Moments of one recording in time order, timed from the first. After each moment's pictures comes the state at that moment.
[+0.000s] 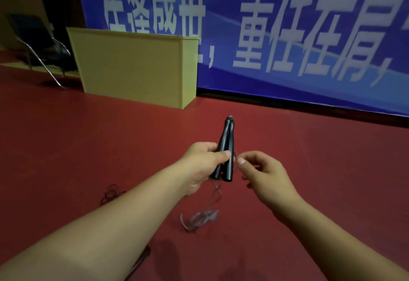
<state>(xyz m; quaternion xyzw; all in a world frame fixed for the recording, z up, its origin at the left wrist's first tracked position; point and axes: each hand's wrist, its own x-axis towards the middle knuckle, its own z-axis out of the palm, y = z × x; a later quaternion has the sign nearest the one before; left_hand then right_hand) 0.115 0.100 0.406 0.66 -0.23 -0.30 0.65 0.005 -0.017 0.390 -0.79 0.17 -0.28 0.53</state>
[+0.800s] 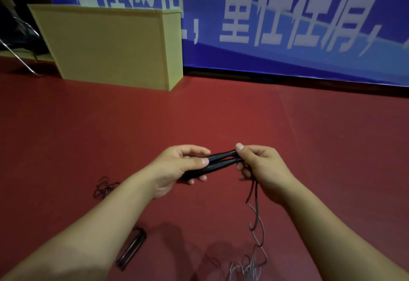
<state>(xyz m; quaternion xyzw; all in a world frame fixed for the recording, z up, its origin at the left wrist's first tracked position) 0.124 0.115 0.417 0.66 -0.23 -0.38 0.61 -0.005 -0.047 0.412 -0.68 0.22 -0.20 0.67</state>
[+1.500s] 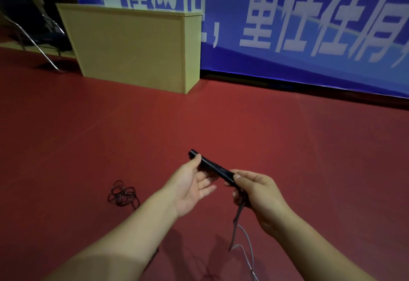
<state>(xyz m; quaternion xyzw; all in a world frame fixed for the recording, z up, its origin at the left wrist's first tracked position) 0.181 0.104 0.389 0.51 0.01 -0.44 0.74 0.066 -0.012 0.392 -0.61 0.28 -0.15 0.73</state>
